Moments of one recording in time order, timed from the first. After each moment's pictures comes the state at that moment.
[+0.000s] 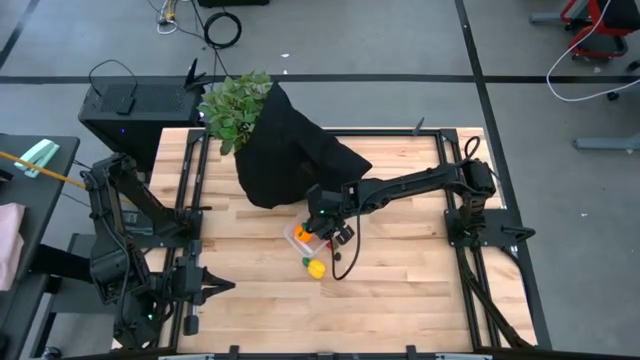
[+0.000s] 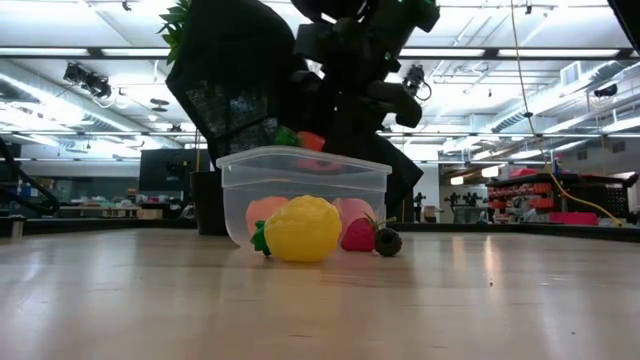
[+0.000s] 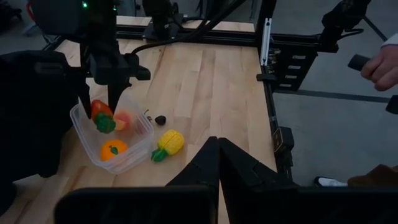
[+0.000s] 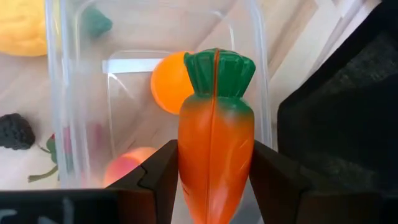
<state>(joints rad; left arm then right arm) -1.14 1.33 1.41 -1.01 -0.99 -0.96 0.04 1.90 1.47 -0.59 0.10 -0.73</state>
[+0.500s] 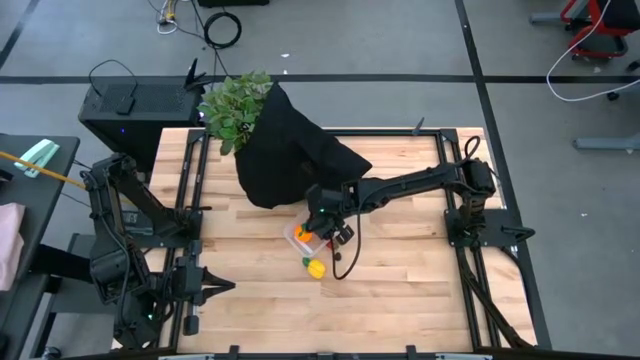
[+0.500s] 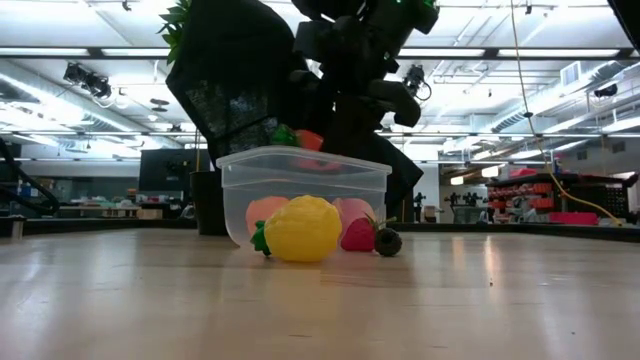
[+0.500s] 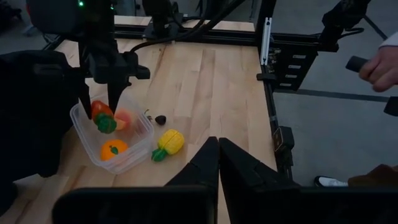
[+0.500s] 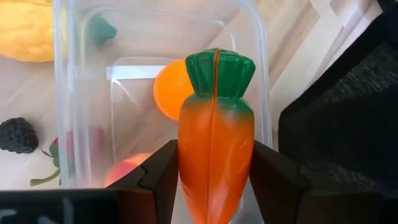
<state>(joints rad) -1.14 1.33 1.41 -1.01 -0.99 -0.96 0.03 1.90 1.47 -0.58 0.06 -0.74</state>
